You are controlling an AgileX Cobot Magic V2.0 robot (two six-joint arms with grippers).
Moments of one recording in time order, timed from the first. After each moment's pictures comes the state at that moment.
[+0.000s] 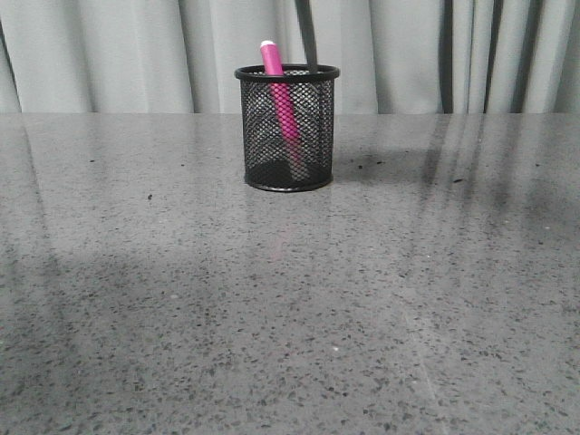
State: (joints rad) left arm -0.75 0.77 -0.89 -0.28 0.53 0.08; right arm 0.46 1.62 -1.15 -0.32 -0.29 0.14
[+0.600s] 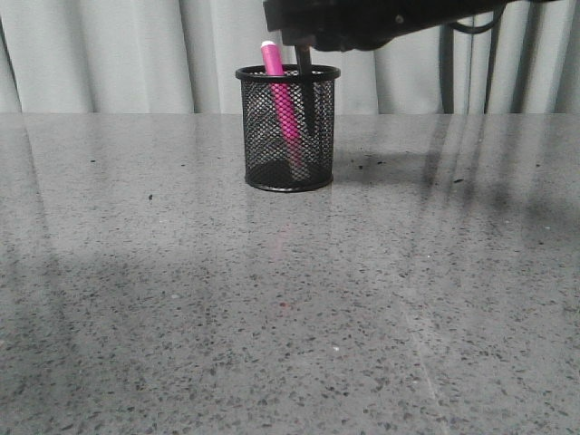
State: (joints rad) left arm -0.76 0.76 -0.89 -0.31 0.50 0.08; right arm 0.44 1.71 -1.07 -0.29 -0.43 0.16
